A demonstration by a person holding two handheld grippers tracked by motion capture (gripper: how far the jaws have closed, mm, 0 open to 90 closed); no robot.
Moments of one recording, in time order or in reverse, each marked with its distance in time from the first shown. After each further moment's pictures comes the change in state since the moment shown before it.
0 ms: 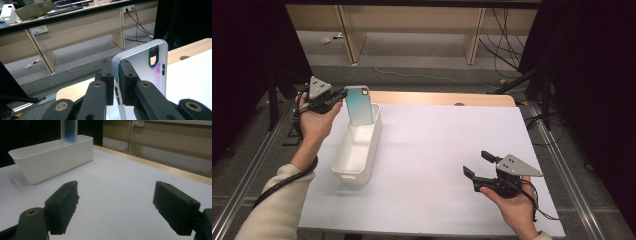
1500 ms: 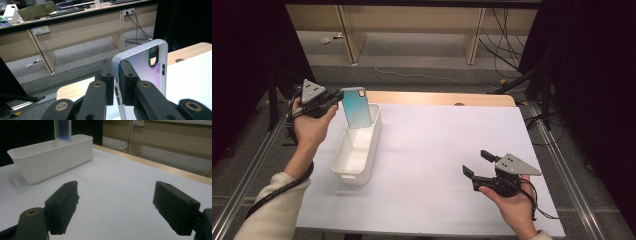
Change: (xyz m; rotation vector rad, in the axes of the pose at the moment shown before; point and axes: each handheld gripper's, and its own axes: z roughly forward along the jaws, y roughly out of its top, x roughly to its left) left arm -0.004 0.001 -0.023 -0.015 0.008 -0.032; right arm 0.000 0.001 0.004 -0.016 0.002 0.002
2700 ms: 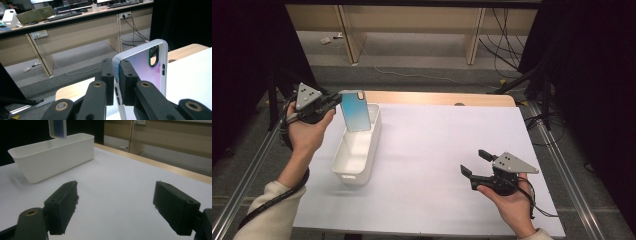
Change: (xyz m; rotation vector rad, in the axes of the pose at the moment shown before) left arm -0.009 0.003 -0.024 -0.025 -0.017 0.026; right arm 0.001 0.001 0.006 0.010 0.014 -0.002
